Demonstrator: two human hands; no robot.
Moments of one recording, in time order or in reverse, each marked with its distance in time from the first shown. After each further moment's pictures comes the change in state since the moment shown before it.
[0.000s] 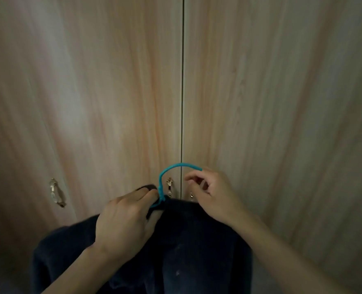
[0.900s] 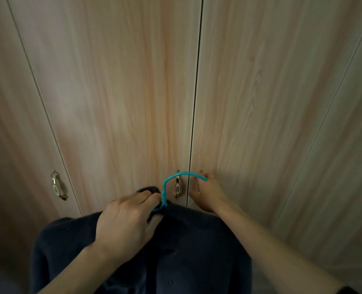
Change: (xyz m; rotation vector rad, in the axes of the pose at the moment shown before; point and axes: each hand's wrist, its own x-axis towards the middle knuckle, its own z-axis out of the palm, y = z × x) left_hand -0.023 -0.044 0.007 -0.042 -0.030 0.082; right_hand 0.033 0.068 0.079 -0.465 -0.242 0.409
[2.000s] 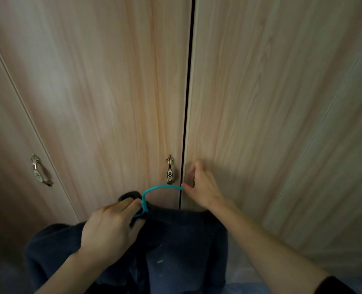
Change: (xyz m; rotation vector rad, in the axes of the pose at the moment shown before) left_hand -0.035 -0.020 0.062 0.008 -0.085 -0.105; right_hand 0.020 0.040 0.046 0.161 0.148 -0.065
